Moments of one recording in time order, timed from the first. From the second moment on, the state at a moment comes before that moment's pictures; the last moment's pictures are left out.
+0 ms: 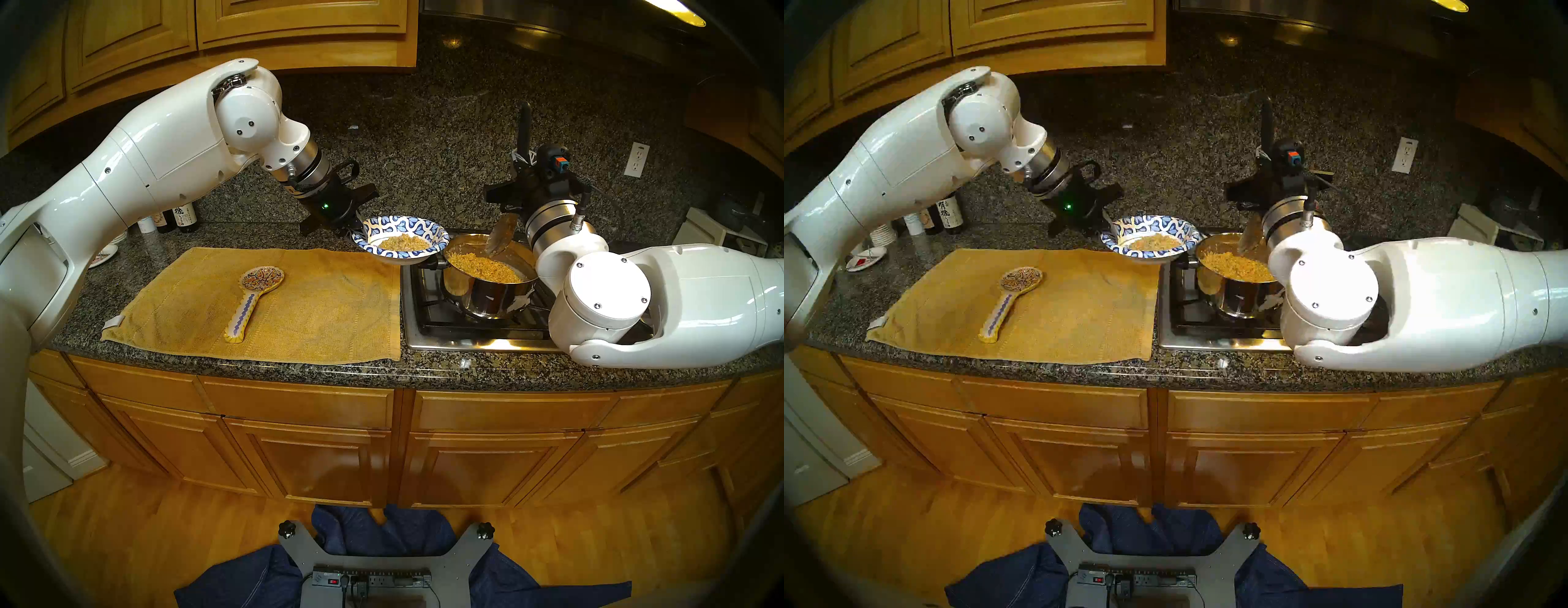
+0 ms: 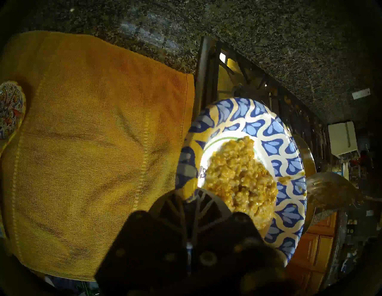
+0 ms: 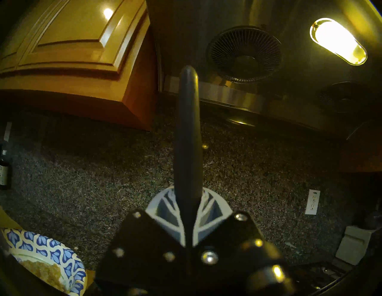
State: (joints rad) left arm -0.02 -0.90 -0.28 -1.34 -2.88 0.71 1.13; right arm 0.43 -0.58 -0.72 -2.17 1.16 -0.34 -1.28
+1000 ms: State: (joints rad) left arm -0.04 -0.83 -0.28 -1.36 -2.88 0.74 1.10; right arm 0.42 -0.61 -0.72 -2.16 1.16 -0.38 -1.30
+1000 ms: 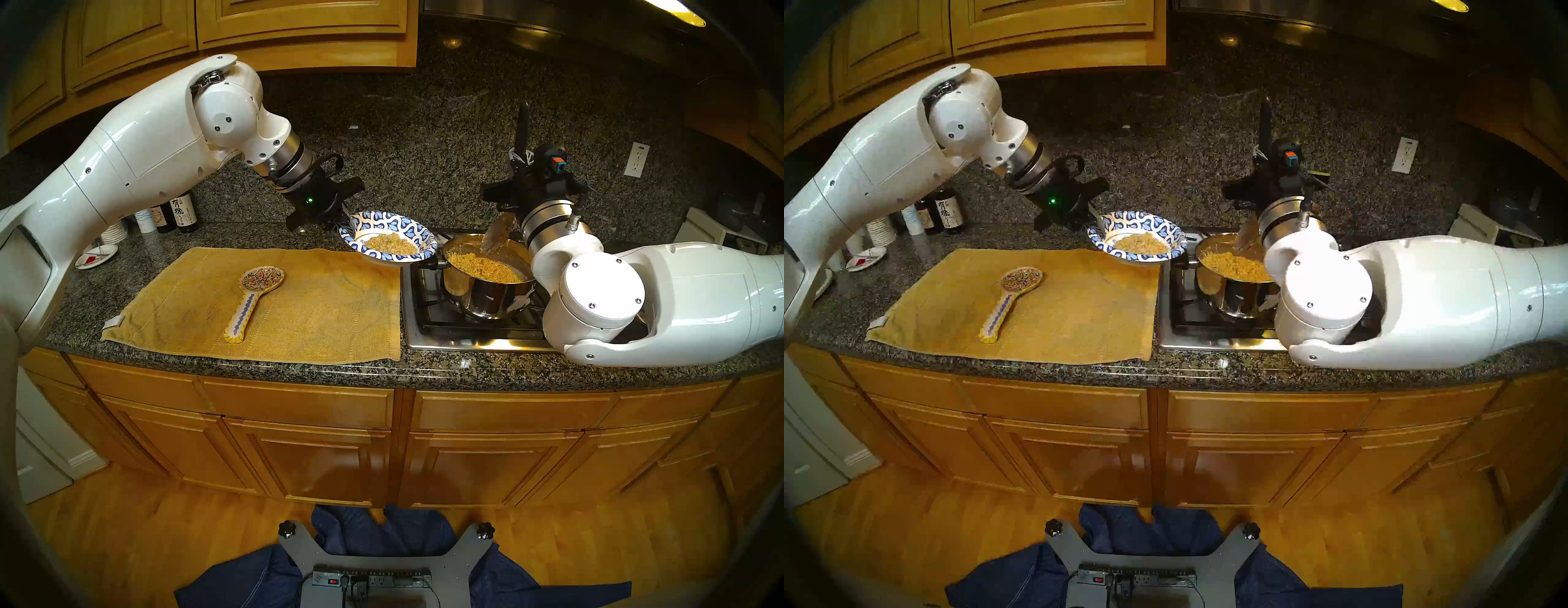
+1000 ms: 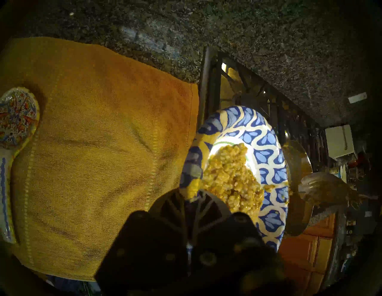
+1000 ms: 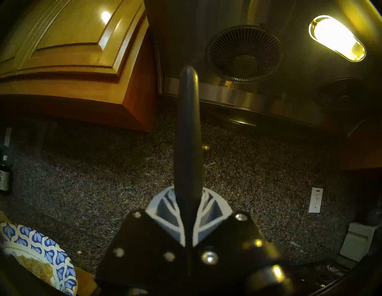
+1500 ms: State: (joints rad) left arm -0.06 -0.78 -0.25 -1.35 -2.88 0.73 1.10; right arm 0.42 -0.62 -0.73 -2.16 1.16 -0.39 -1.31
